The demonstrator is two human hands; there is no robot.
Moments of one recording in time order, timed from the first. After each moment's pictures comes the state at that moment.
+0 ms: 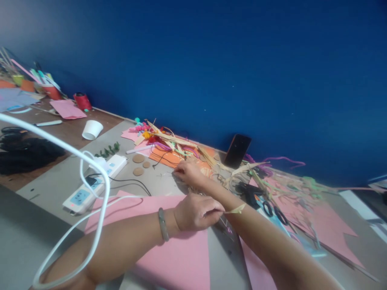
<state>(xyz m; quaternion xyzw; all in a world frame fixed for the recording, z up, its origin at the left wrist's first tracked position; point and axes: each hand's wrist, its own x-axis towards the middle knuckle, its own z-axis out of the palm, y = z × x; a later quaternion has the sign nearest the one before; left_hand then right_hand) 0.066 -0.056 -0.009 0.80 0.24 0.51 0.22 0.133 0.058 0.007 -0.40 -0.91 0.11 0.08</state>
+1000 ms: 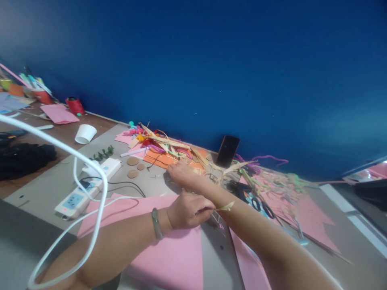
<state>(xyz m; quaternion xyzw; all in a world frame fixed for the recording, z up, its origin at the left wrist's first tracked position) 0.065 -0.055 -0.004 0.80 0.19 0.55 0.16 0.121 0.045 0.026 -0.34 -0.94 -0.03 -0.05</state>
